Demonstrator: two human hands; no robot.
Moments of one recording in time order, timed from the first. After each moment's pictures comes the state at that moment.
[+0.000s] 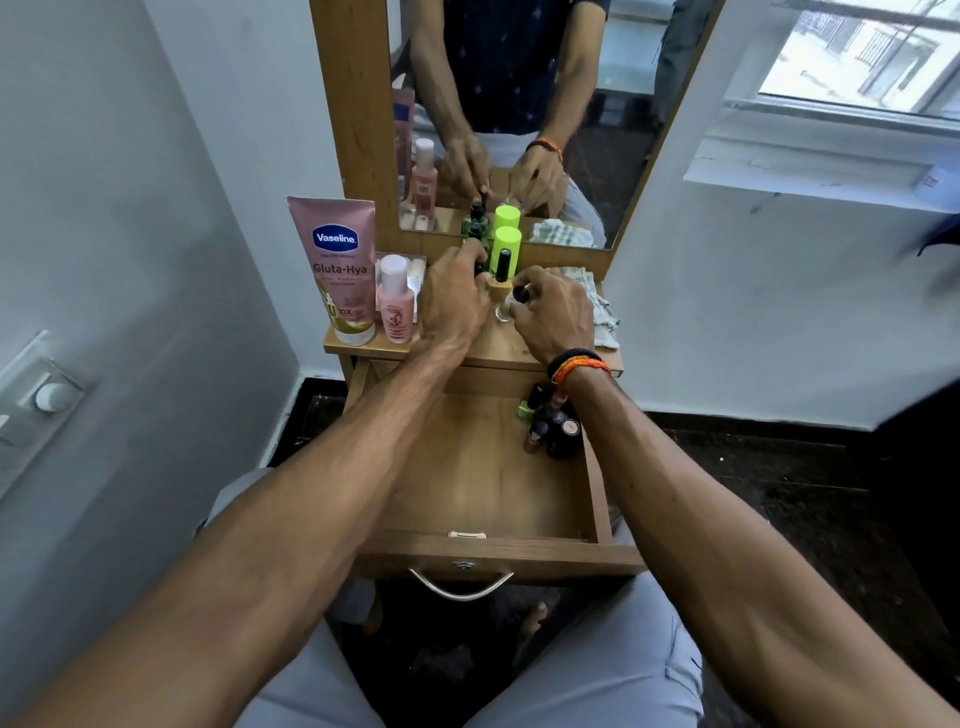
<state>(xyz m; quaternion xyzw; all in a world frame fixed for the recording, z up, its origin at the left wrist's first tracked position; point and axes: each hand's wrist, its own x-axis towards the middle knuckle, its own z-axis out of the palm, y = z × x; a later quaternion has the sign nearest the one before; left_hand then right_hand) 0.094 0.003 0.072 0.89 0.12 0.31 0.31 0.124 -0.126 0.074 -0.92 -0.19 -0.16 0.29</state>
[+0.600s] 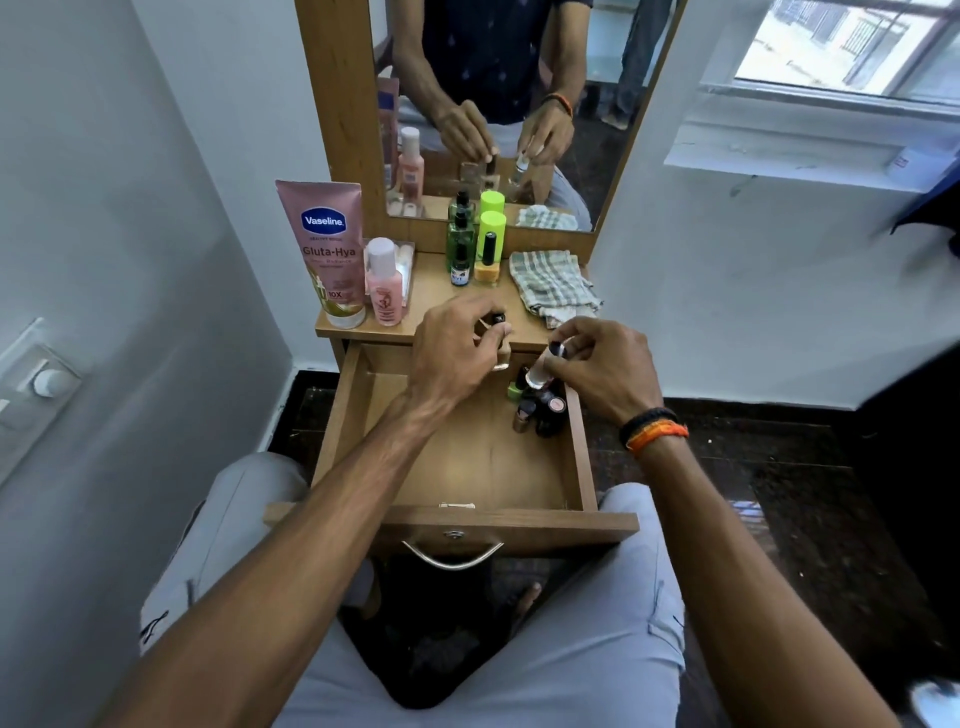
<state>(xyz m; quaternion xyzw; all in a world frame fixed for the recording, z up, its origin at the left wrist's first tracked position) 0.010 -0.029 0.063 0.89 -0.01 0.30 0.35 0.045 -0.217 0.084 -0.93 -0.18 -0.08 0.31</state>
